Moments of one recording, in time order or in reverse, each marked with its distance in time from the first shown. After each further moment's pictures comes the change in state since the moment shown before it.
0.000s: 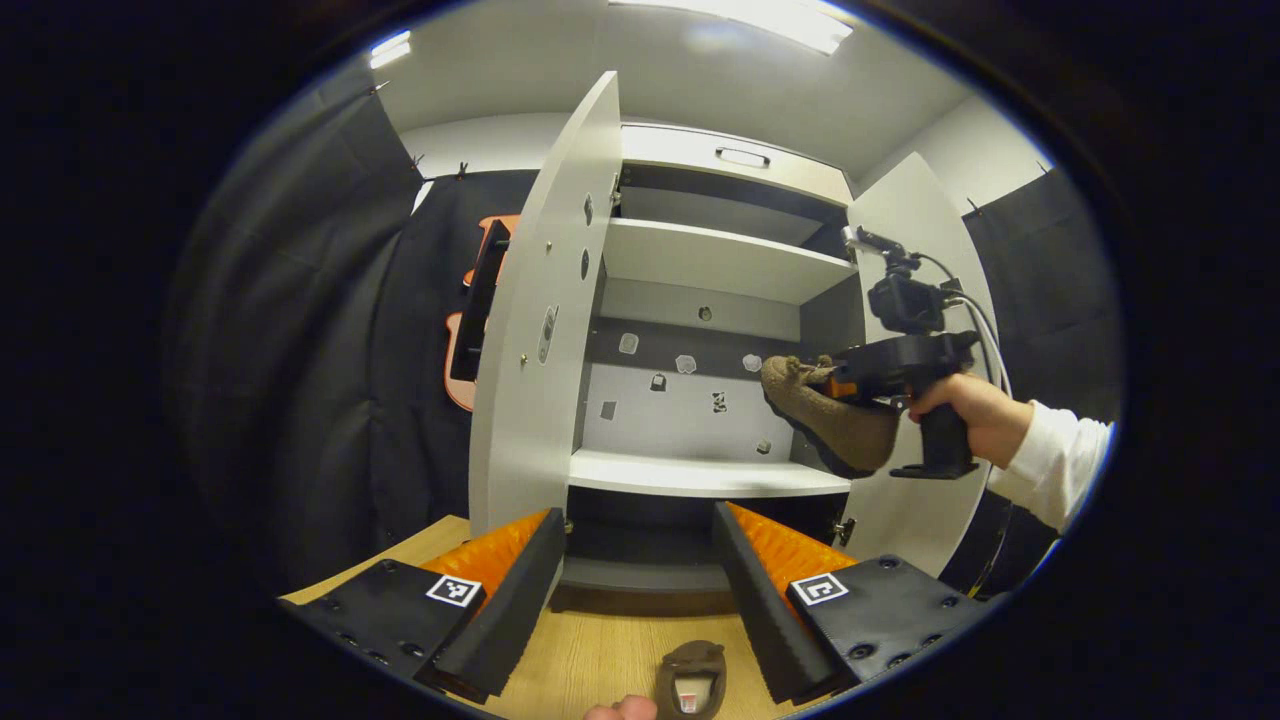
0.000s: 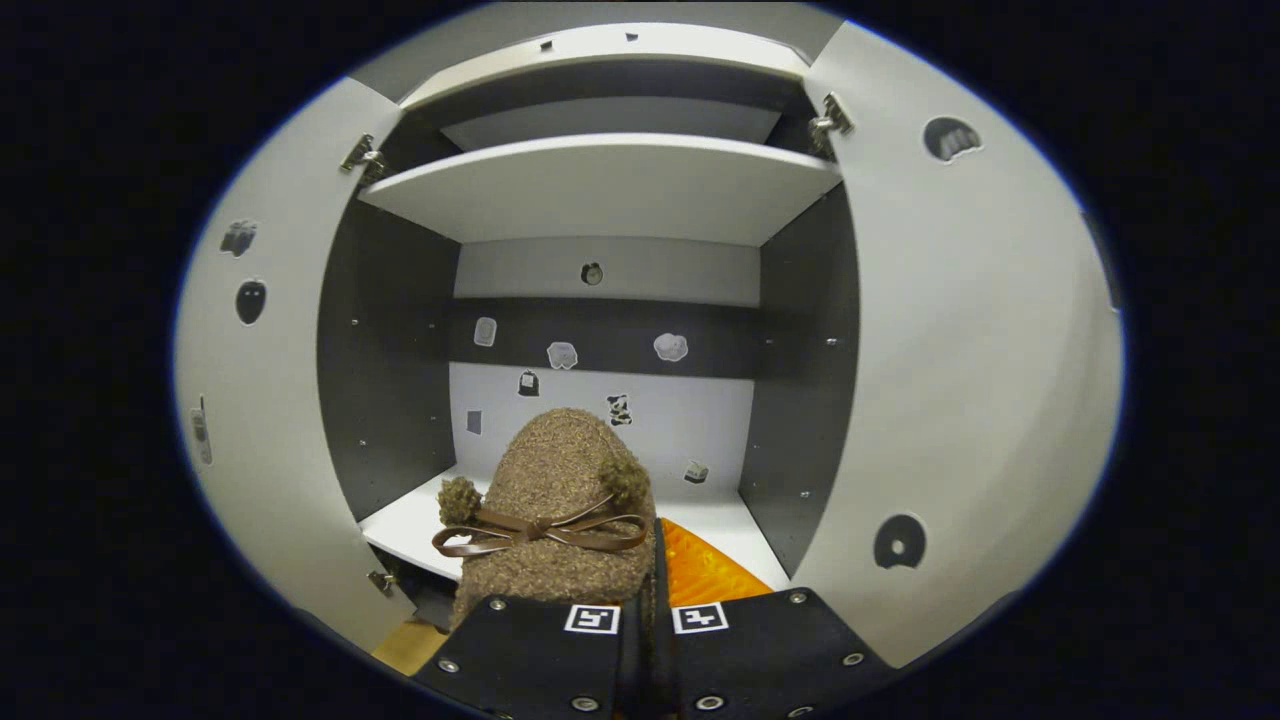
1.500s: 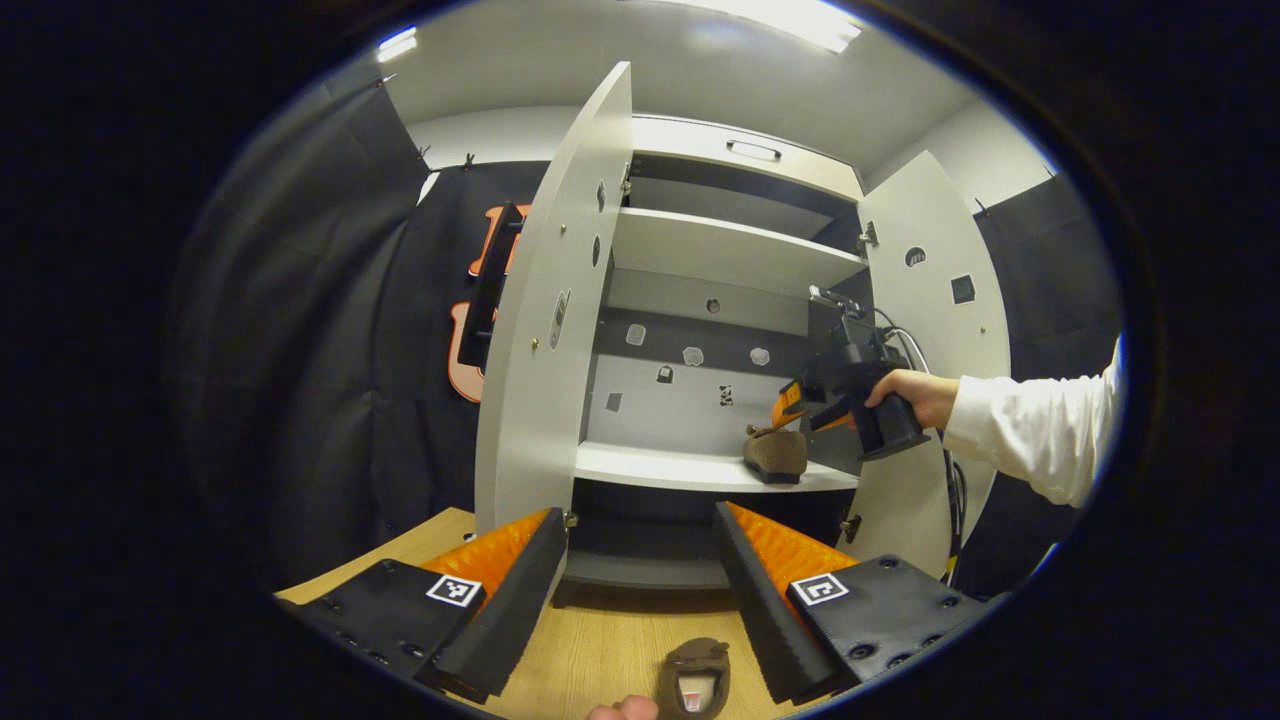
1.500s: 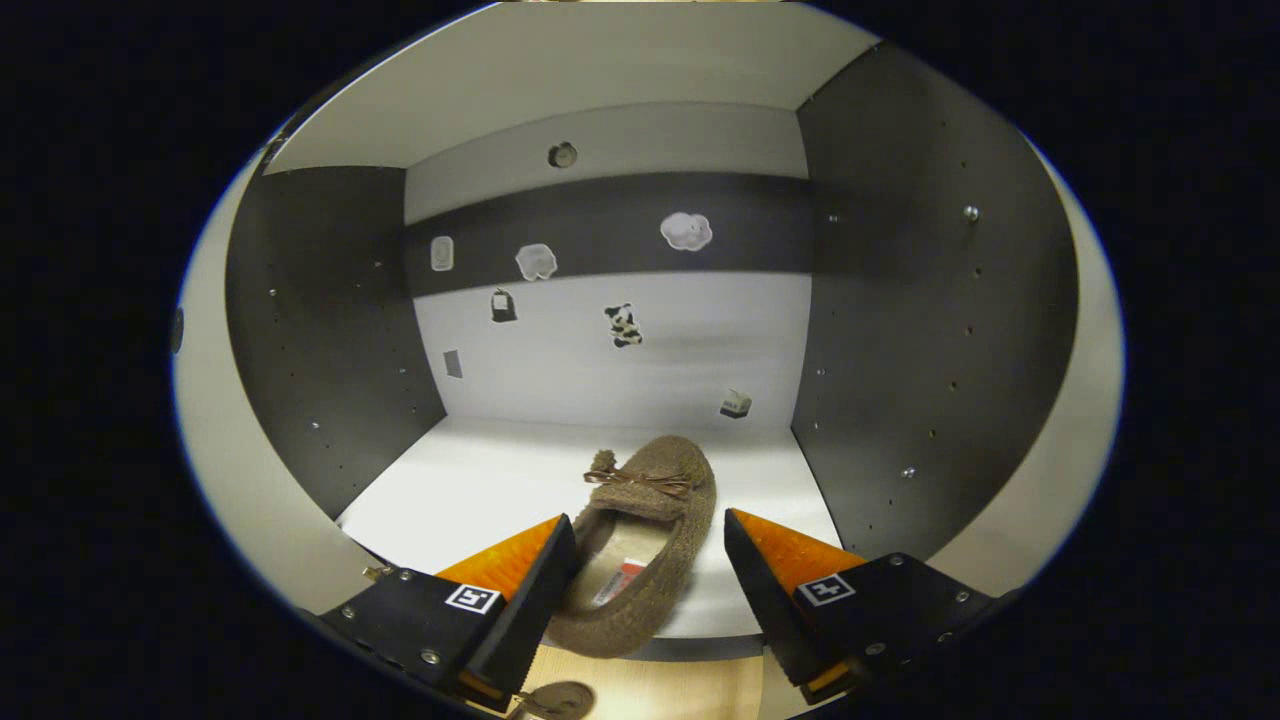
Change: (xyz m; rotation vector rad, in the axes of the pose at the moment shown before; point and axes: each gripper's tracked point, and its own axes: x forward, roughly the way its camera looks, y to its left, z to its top) left arm 0.009 0.001 -0.011 0.003 0.027 -0.013; right arm 0.043 -0.001 -0.025 0.050 0.212 0.133
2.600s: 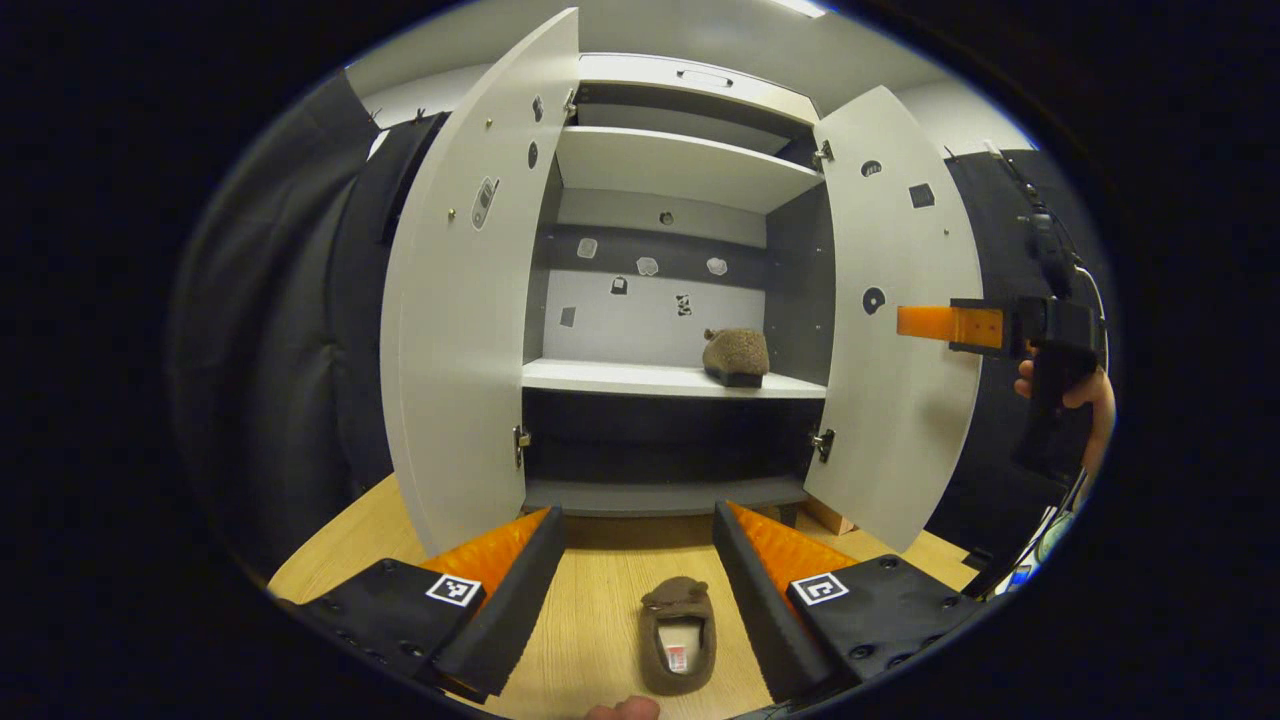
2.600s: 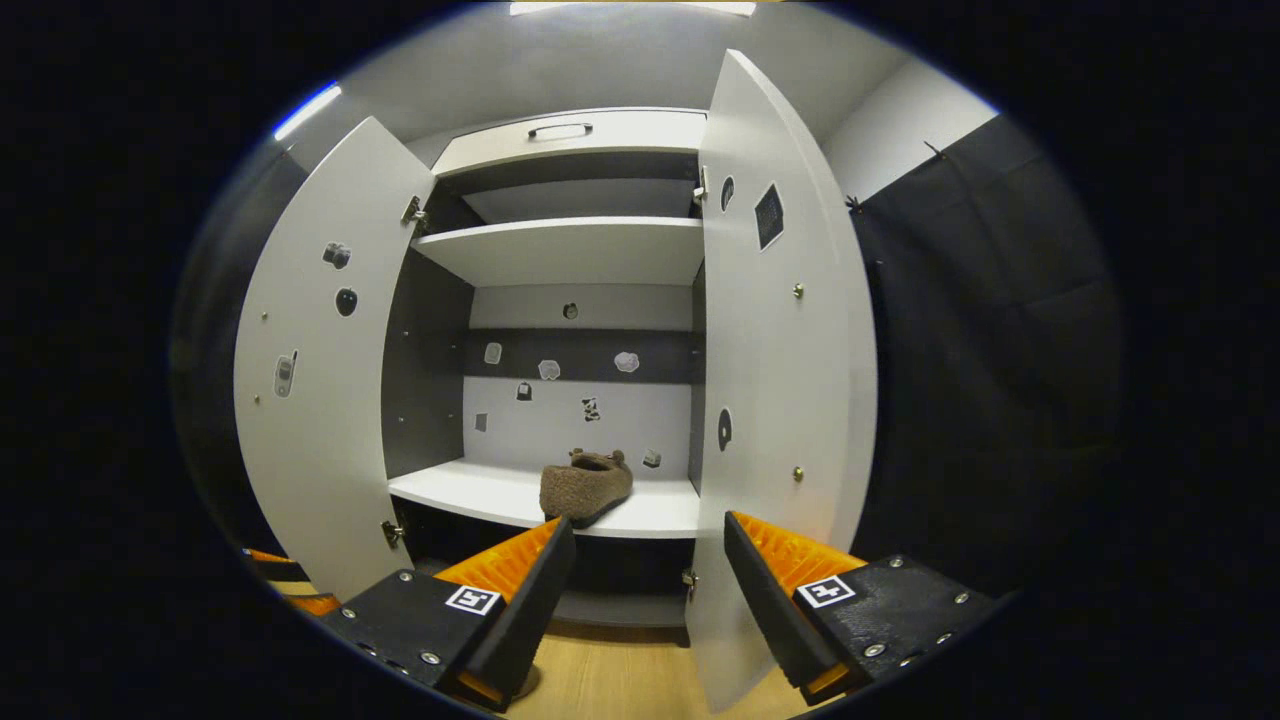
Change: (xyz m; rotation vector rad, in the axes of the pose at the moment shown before) left arm -0.011 -0.035 -0.099 0.056 0.249 -0.101; right arm -0.254 -0.040 -0.105 -0.065 -0.464 -0.159
